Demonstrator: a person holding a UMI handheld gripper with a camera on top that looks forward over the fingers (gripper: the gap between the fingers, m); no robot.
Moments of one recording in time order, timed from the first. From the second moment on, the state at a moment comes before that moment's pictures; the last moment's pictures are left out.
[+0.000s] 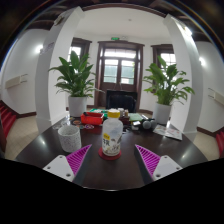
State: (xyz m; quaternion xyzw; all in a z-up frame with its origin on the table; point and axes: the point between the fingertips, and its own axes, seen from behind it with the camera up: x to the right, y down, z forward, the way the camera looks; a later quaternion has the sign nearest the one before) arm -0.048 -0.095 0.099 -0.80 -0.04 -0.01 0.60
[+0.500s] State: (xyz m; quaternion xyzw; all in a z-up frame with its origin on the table) arm -0.062 -0.145 0.136 -0.78 0.01 0.00 0.62
